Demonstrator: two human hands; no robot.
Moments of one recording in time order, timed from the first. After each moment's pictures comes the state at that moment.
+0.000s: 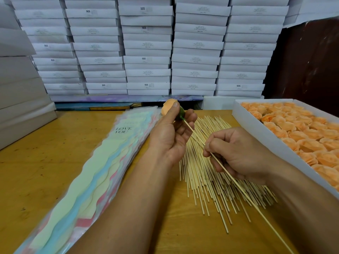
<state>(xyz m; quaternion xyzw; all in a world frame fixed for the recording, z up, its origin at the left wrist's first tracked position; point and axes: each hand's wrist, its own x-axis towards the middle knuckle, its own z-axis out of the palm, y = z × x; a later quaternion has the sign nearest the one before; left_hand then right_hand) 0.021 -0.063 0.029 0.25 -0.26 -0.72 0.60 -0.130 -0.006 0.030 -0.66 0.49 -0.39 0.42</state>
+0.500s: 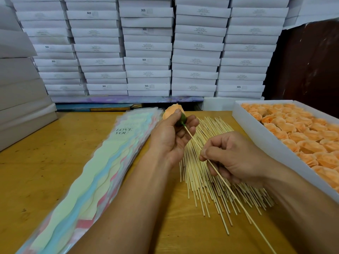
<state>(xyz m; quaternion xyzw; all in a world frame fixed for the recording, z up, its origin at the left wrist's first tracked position) 0.022 -0.063 0.029 0.29 -0.29 -0.70 0.59 -0.130 -0.008 0.024 -0.66 0.48 -0.37 0.44</state>
